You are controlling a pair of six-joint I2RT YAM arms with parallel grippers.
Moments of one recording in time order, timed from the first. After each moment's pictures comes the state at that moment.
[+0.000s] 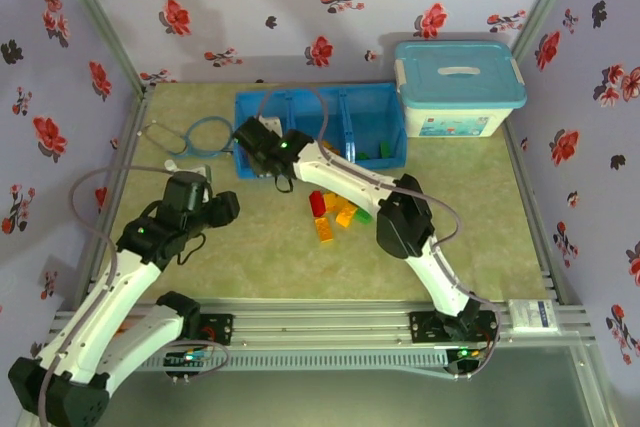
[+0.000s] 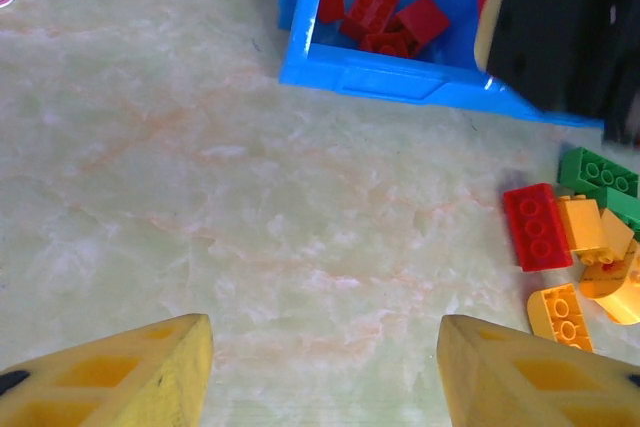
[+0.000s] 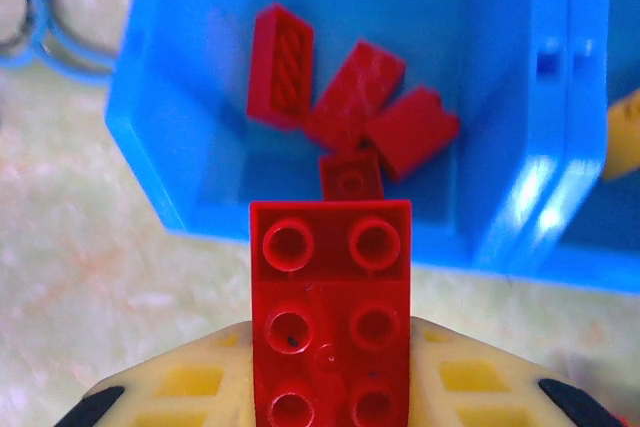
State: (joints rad) left arm -0.46 0.79 0.78 -0.78 -0.13 -0.55; right arm 0.97 2.29 2.21 -0.89 0.30 0.67
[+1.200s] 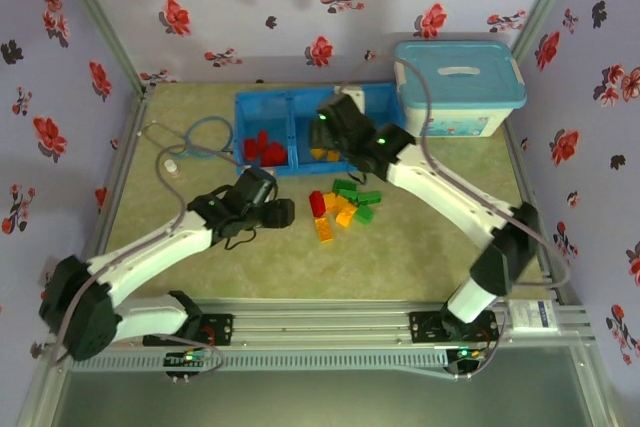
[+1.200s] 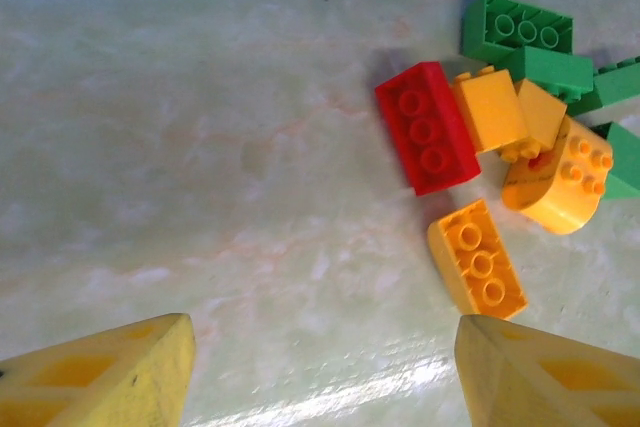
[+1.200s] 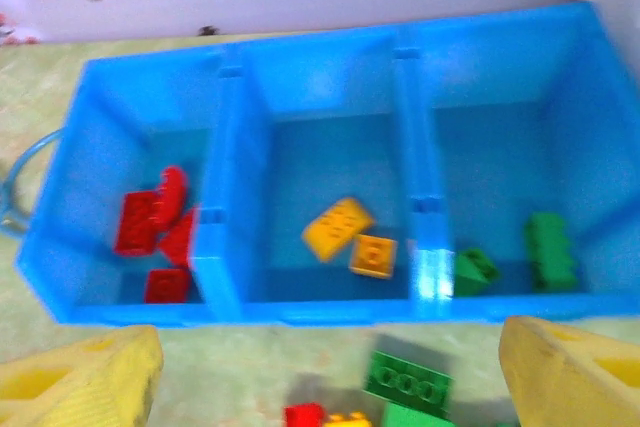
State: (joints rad) left arm -0.77 1.25 0.84 -0.52 -0.09 -0.63; right arm 0.80 1.58 1.55 -0.70 0.44 0.58
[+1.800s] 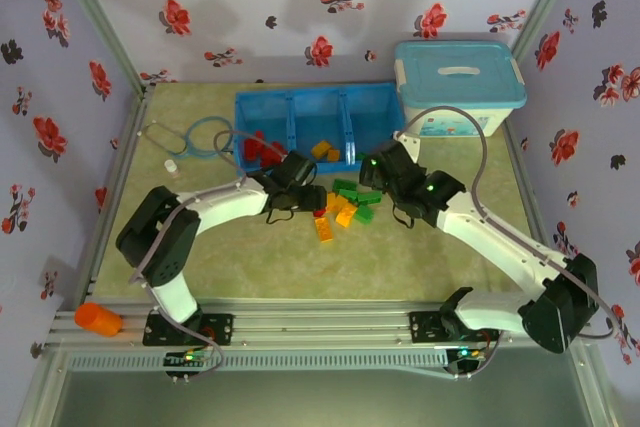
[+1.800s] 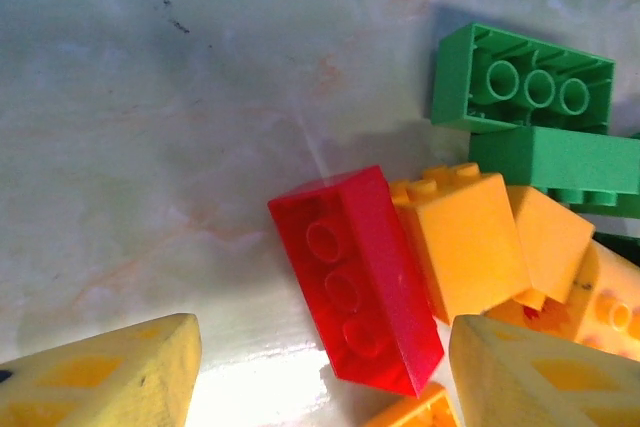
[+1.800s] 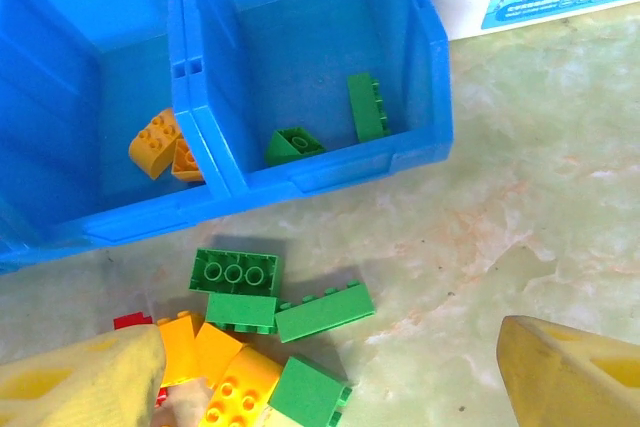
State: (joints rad) left arm -0.77 1.74 1.07 -0.35 -0.01 -0.65; right arm 0.71 1.22 1.05 -0.68 0.46 0.71
